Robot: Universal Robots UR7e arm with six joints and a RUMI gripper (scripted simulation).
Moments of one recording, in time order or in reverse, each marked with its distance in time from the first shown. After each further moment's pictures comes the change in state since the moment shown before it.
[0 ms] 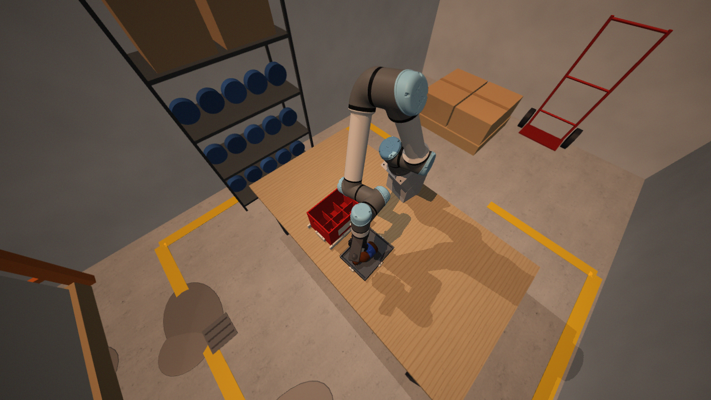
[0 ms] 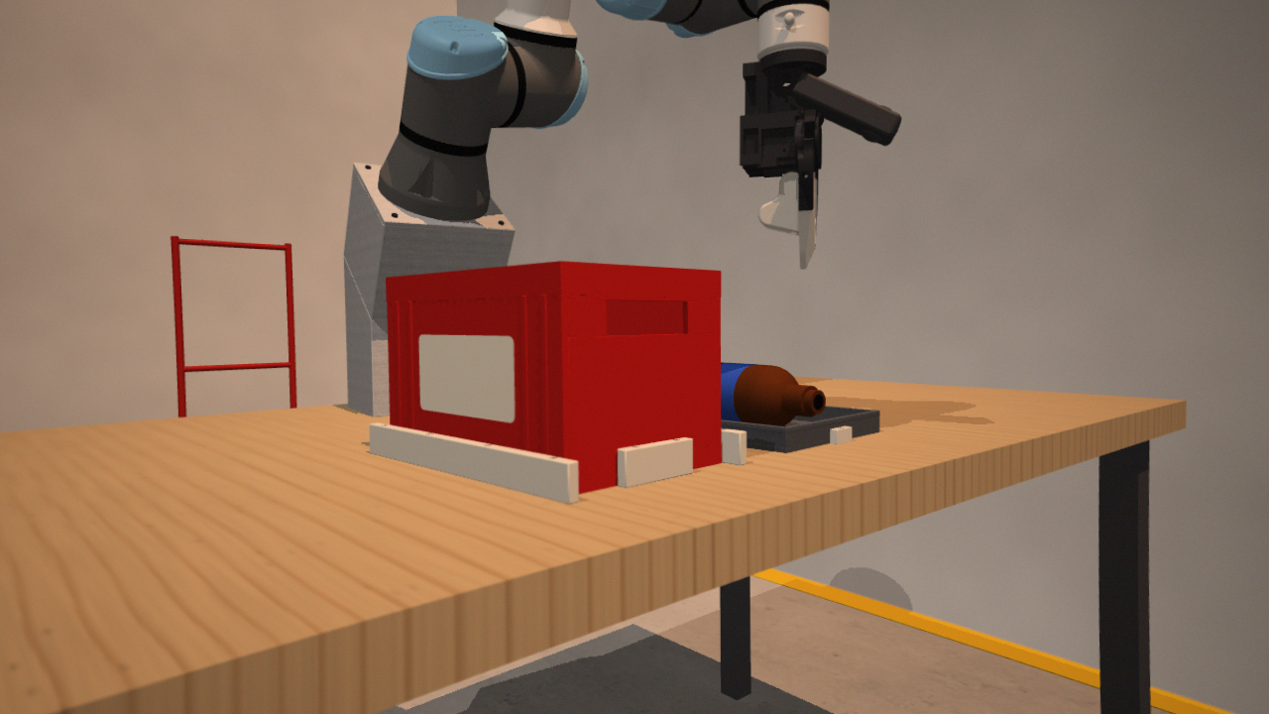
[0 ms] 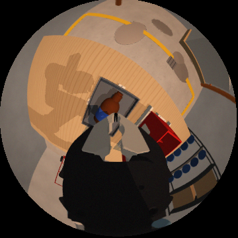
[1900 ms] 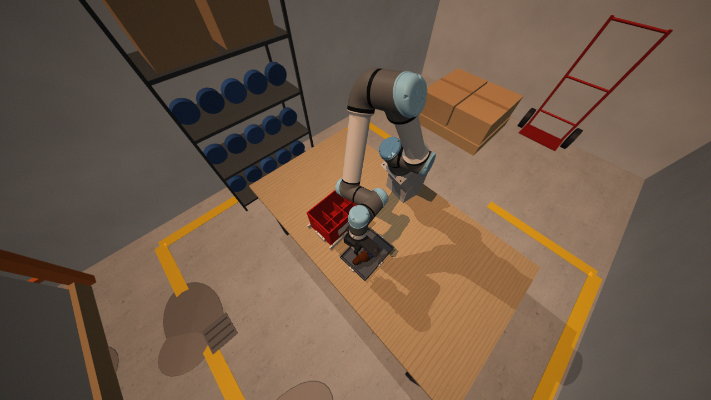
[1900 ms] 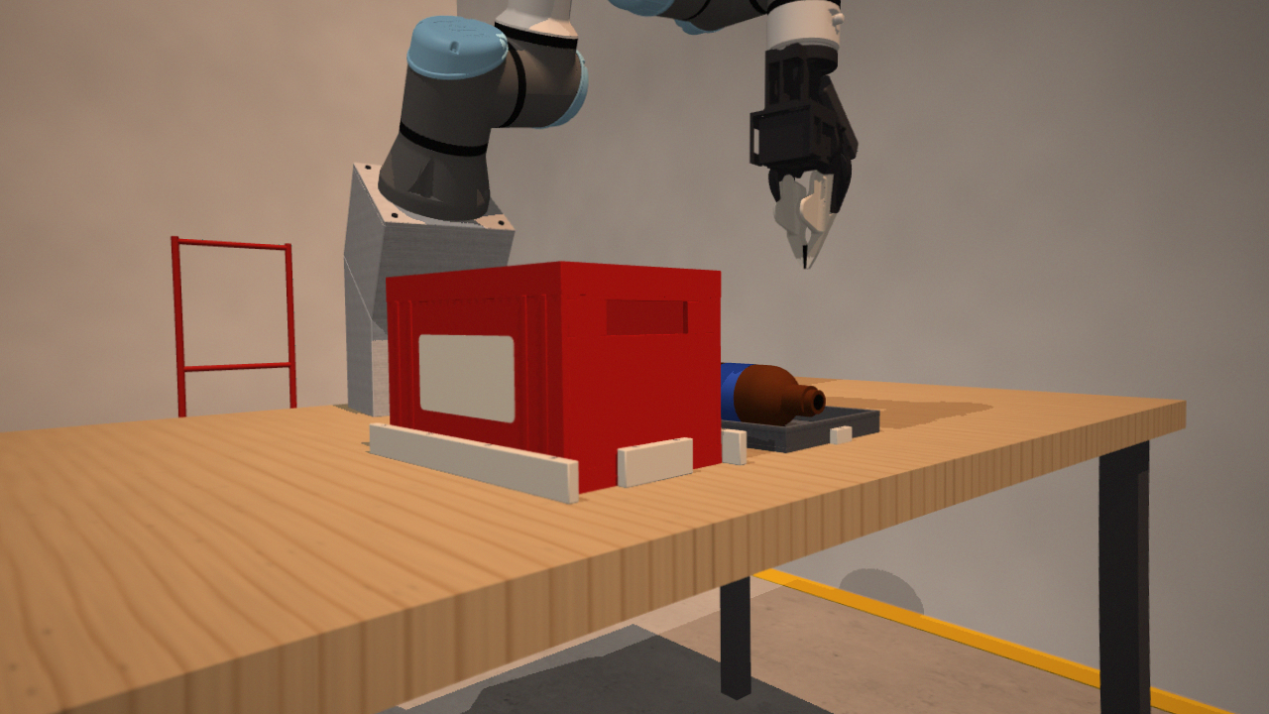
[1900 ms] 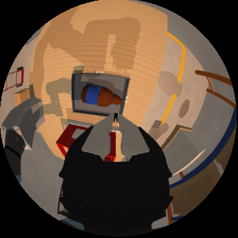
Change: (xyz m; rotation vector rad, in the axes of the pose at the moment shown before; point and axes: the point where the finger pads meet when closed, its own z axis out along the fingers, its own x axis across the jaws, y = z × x) arm -0.009 -0.001 0.000 -0.001 0.000 -1.214
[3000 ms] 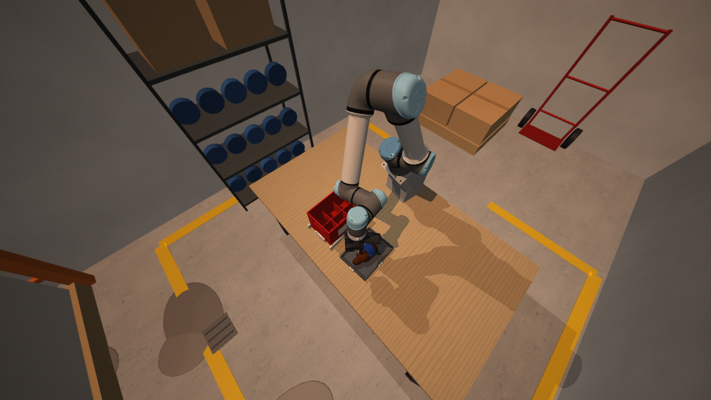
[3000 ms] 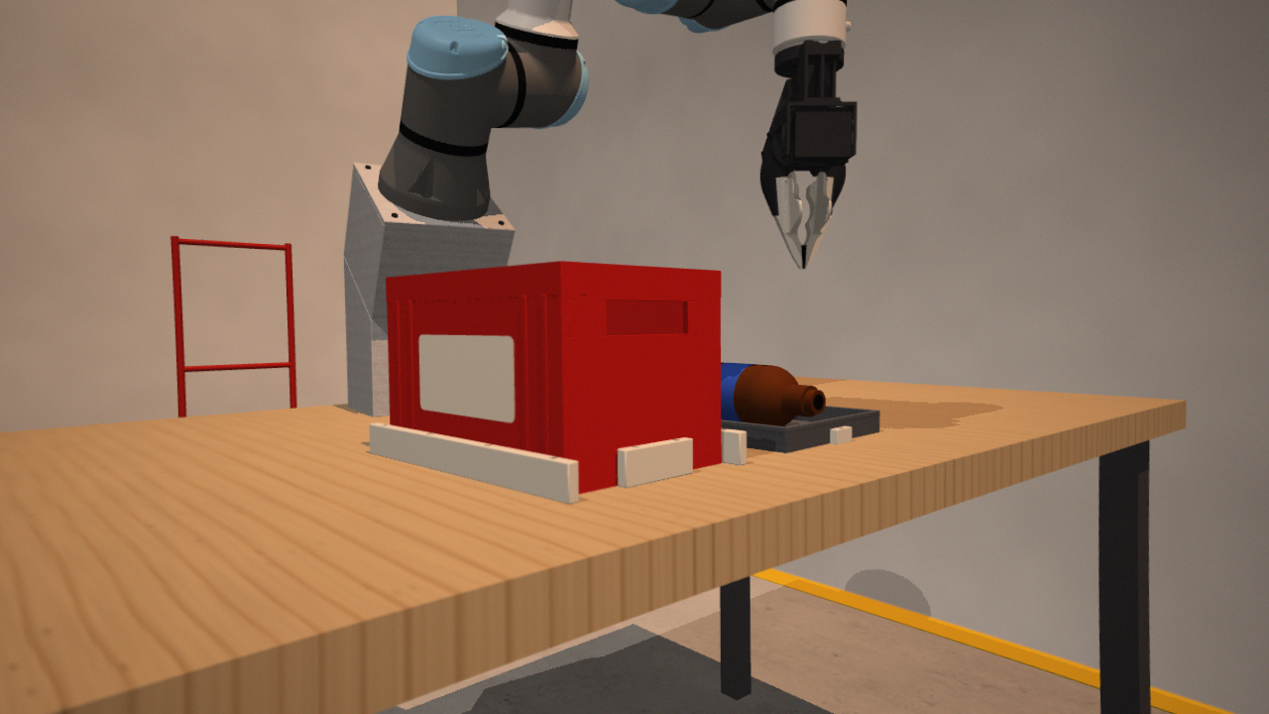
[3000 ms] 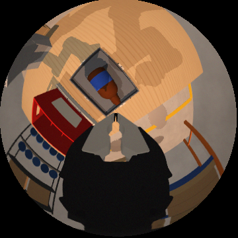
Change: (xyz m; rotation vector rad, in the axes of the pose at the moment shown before) arm -0.003 0.005 0.000 0.000 0.000 -0.701
